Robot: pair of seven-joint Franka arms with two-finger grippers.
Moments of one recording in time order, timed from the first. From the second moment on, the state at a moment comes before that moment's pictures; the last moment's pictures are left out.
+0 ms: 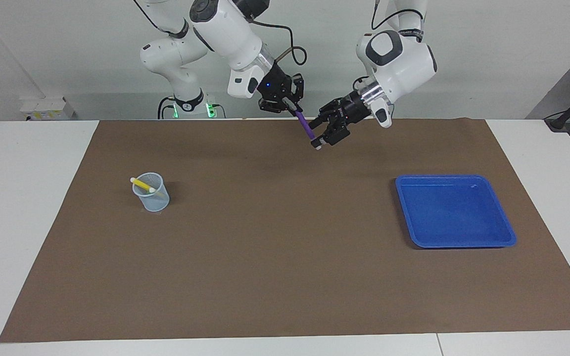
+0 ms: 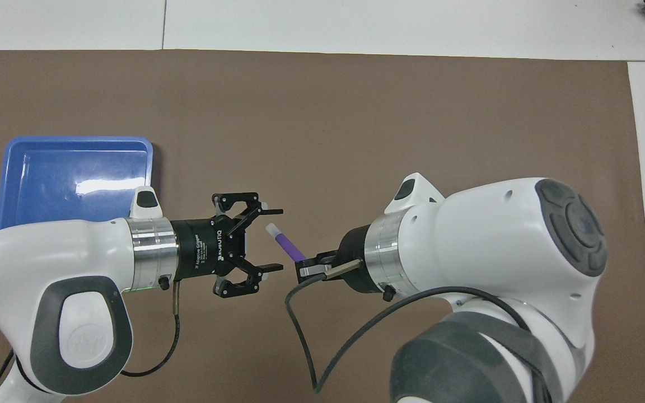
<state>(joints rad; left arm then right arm) -0.48 -0.24 0.00 -2.26 -1.07 2.28 -1.25 0.57 -0.07 -0.01 -1.85 0.58 1.96 0.20</state>
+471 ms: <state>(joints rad) -0.48 -0.24 0.00 -2.26 -1.07 2.27 -1.25 0.57 -0.07 -0.01 -1.85 0.57 1.96 0.20</state>
